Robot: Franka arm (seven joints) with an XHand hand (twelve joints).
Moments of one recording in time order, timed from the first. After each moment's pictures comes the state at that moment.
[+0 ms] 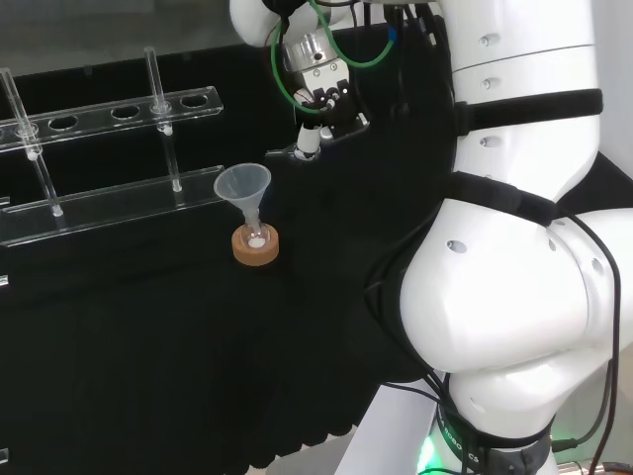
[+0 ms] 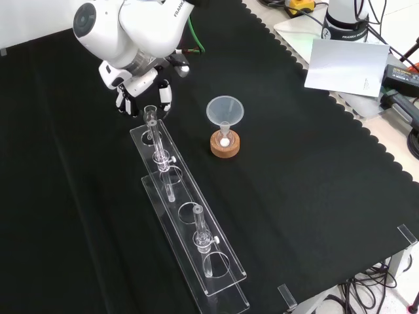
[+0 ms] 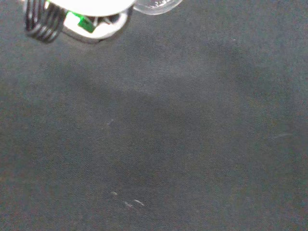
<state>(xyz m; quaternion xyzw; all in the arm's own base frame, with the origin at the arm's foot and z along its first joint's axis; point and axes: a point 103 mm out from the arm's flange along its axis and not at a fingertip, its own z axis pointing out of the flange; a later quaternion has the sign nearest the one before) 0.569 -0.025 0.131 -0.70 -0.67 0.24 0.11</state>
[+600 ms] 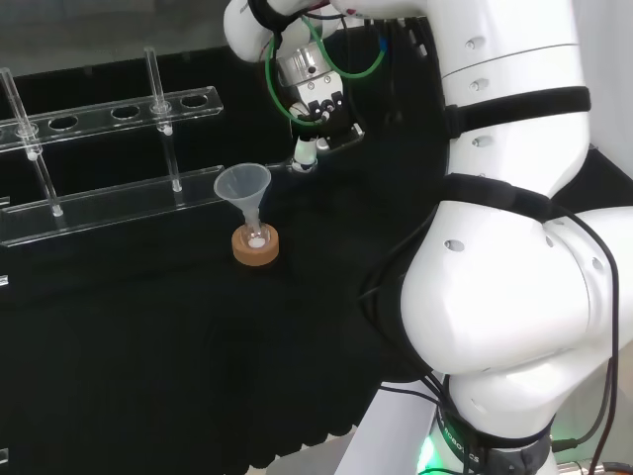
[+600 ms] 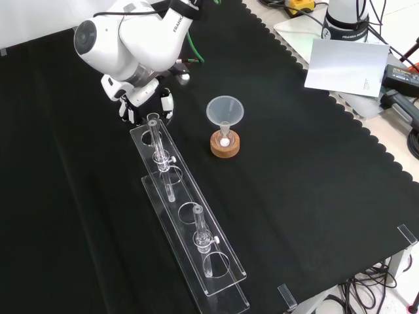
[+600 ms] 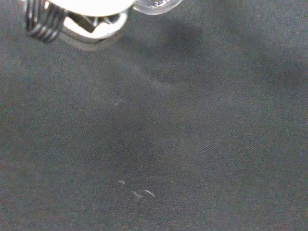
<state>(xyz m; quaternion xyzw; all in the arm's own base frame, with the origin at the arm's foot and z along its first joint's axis) 0.571 -0.020 0.107 -0.68 -0.67 0.26 0.12</state>
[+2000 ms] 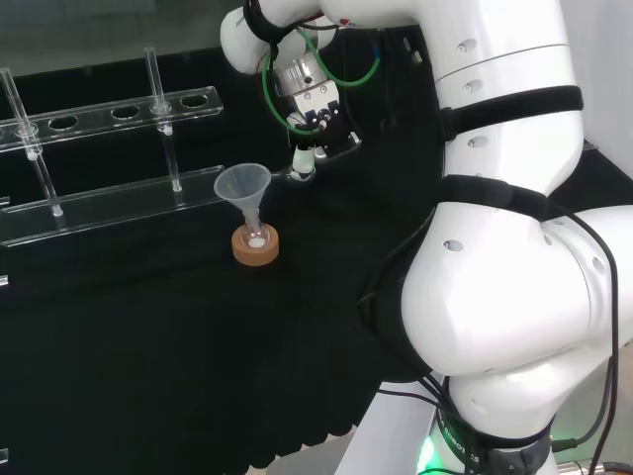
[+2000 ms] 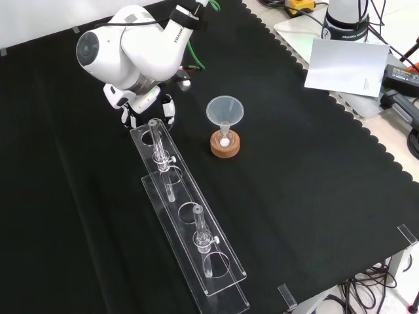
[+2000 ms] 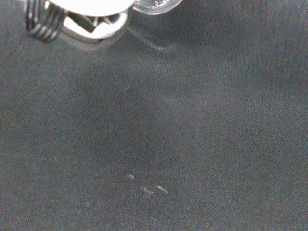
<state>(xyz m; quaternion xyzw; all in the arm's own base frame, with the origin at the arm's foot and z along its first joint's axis) 0.571 -0.017 0.089 -0.68 -0.67 0.27 0.12</state>
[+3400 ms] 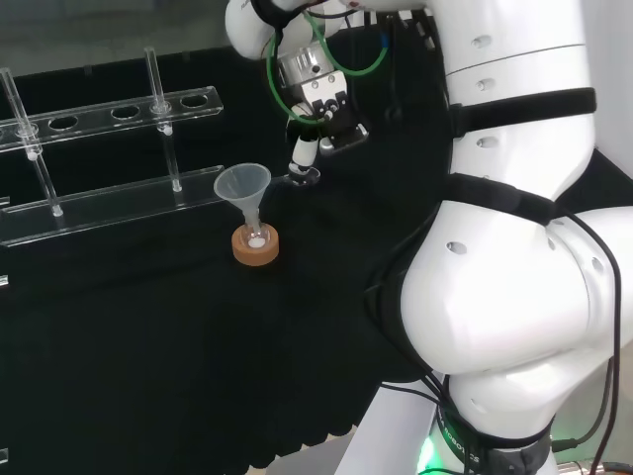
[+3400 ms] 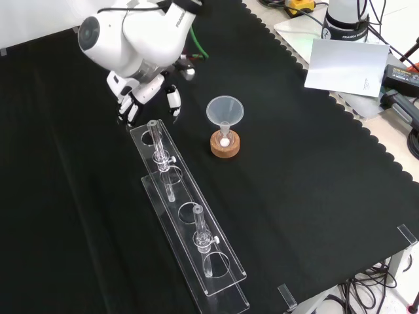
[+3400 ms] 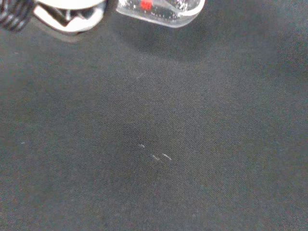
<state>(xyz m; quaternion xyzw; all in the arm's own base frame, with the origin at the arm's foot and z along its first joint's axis) 0.553 -0.018 0.120 -0.67 -0.68 0.25 0.14</state>
